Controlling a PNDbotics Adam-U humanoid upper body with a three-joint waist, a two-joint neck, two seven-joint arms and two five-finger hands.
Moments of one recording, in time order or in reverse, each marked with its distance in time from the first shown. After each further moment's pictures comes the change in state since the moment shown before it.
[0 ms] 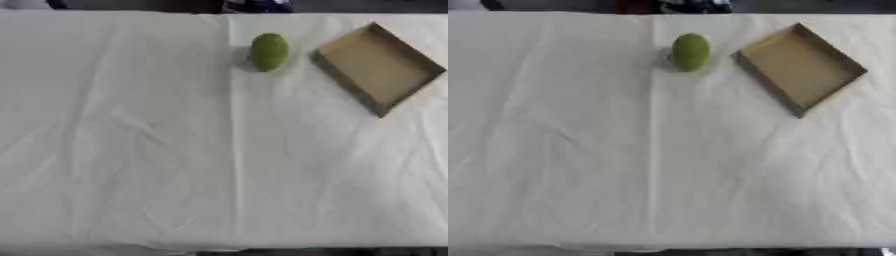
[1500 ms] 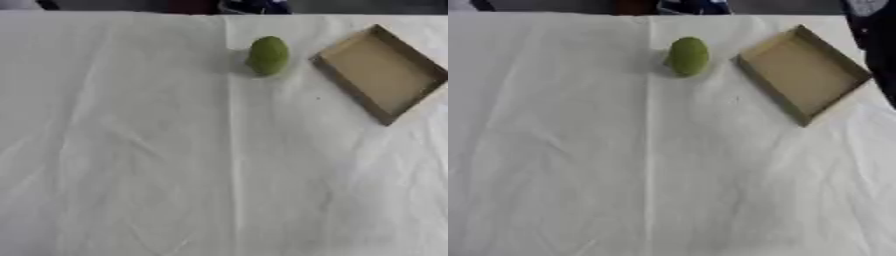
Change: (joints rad) left arm -0.001 -0.018 0.007 0.008 0.017 -0.014 -0.026; right arm -0.313 0.261 0.110 0.387 0.226 -0.177 0.285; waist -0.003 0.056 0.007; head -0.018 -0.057
